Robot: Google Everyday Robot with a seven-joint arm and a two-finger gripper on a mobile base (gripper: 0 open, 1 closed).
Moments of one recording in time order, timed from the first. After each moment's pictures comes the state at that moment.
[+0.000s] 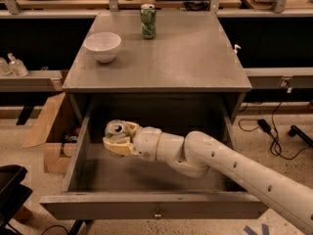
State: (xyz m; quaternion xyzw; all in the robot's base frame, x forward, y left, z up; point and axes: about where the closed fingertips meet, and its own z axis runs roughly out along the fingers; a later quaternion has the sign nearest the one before) arm 0.538 0.121 0.724 -0.41 0.59 0.42 0.56
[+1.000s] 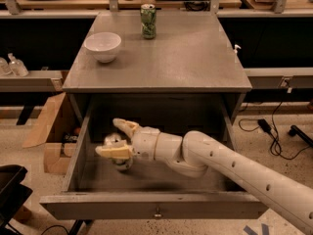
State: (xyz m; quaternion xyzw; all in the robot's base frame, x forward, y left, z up) arm 0.536 0.126 0.726 -0.41 0.59 0.42 0.56
